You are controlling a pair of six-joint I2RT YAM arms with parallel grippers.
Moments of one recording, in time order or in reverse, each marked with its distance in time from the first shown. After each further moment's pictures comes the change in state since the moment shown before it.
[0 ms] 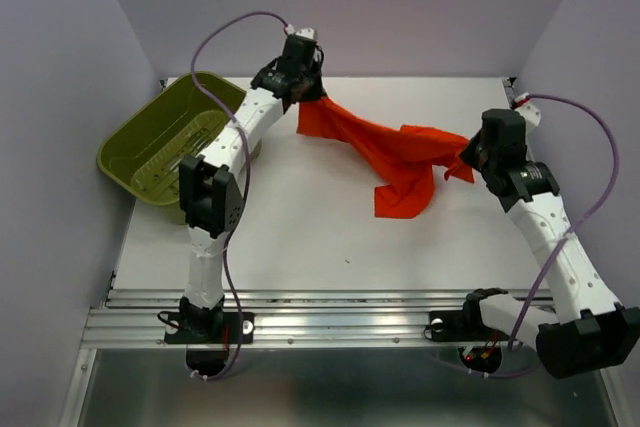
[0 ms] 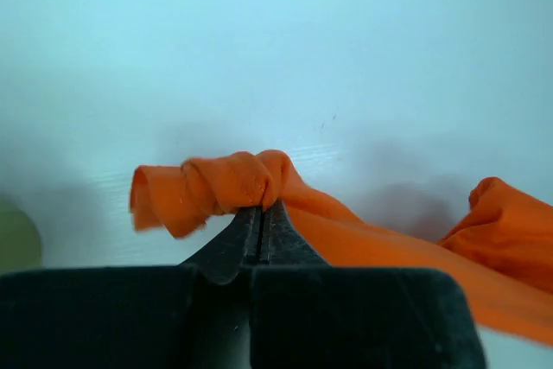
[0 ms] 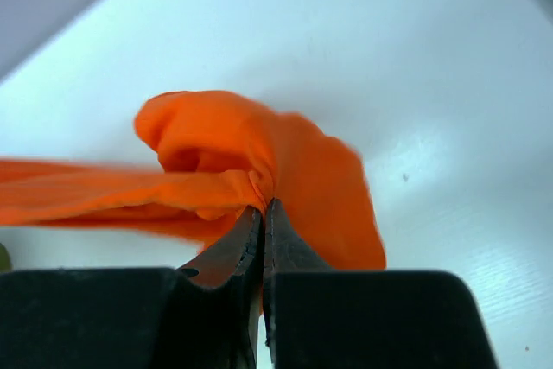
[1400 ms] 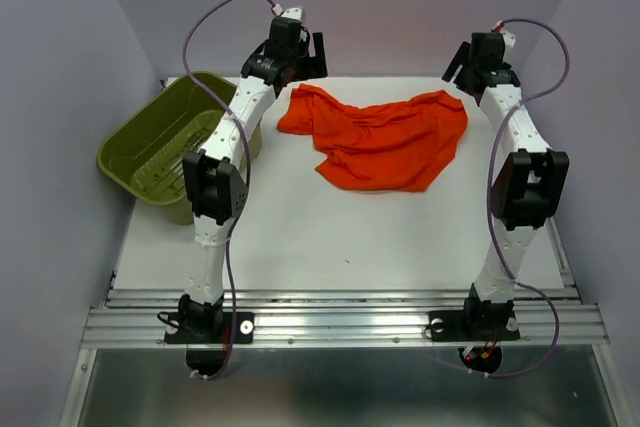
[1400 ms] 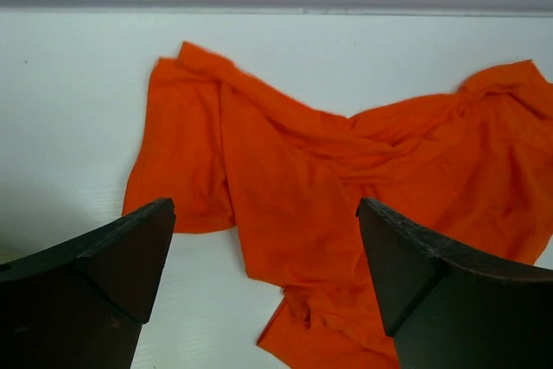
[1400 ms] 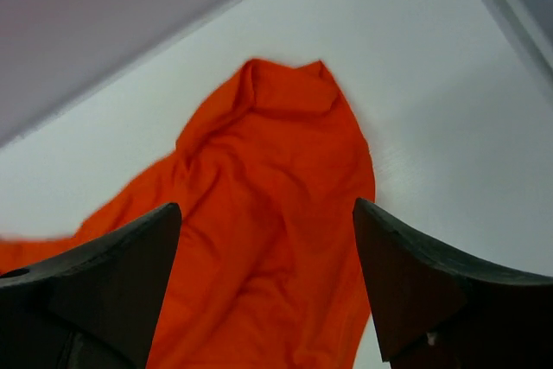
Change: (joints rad) left arm 0.092 0.103 0.309 -0.016 0.006 0.074; right arm -0.177 0.936 0.875 0.139 -0.055 -0.214
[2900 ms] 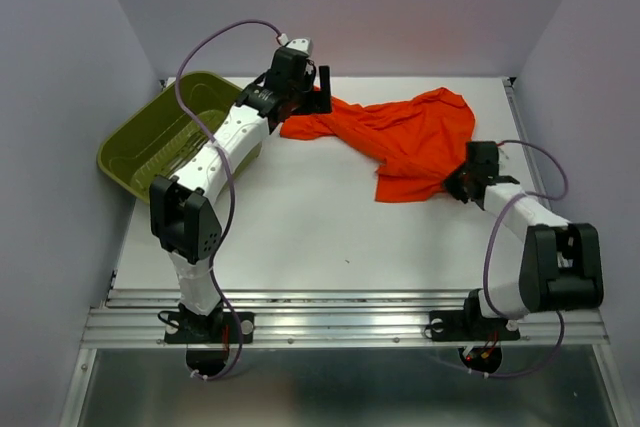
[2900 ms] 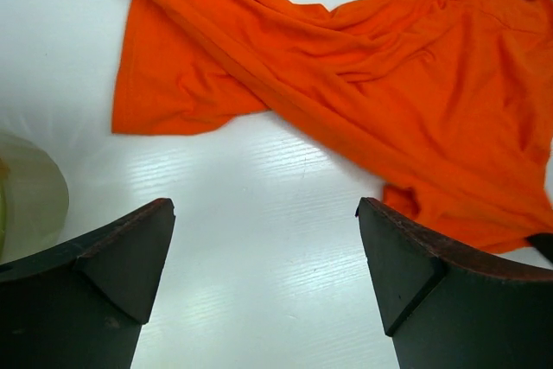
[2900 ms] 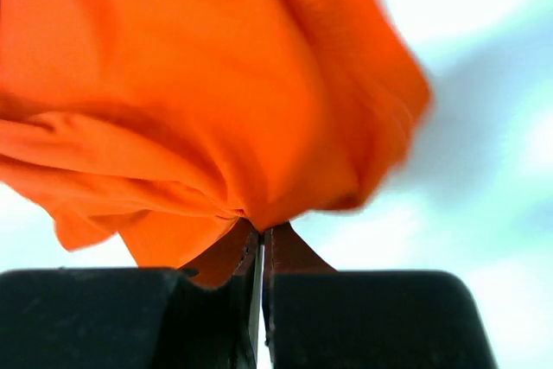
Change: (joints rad) left arm -0.114 -0.417 -0.600 0.080 -0.046 -0.019; right arm 0.082 -0.593 -1.191 0.296 -0.251 0.423
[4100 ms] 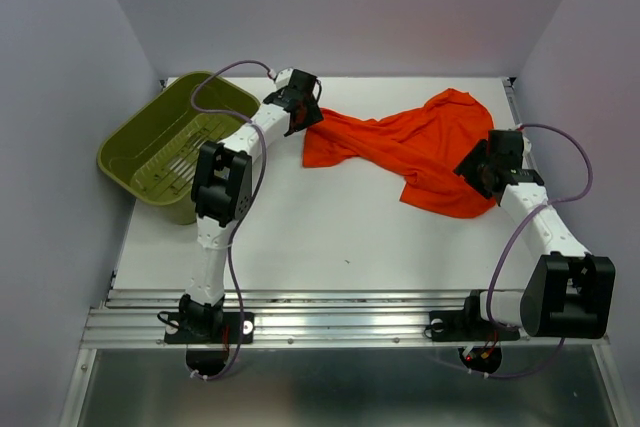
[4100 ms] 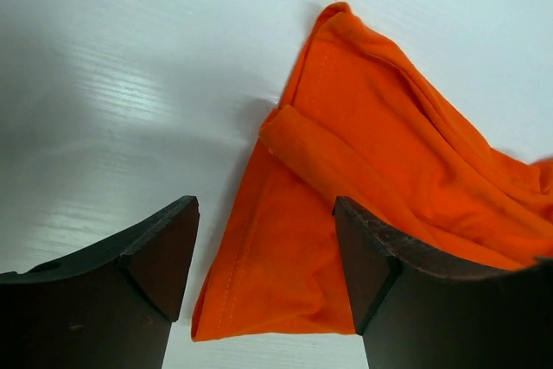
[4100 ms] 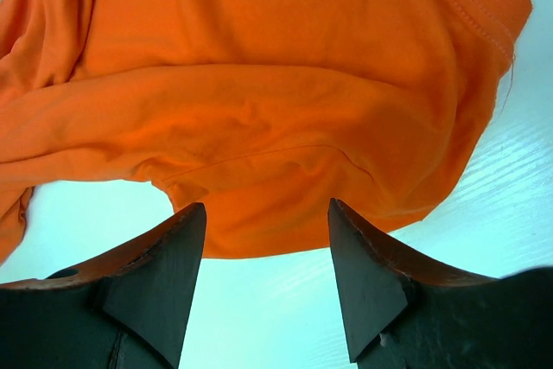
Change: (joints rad) left arm 0.060 0.410 0.119 0.043 -0.159 -0.343; right arm -0.148 -0.193 0.101 -0.229 0.056 -0.217
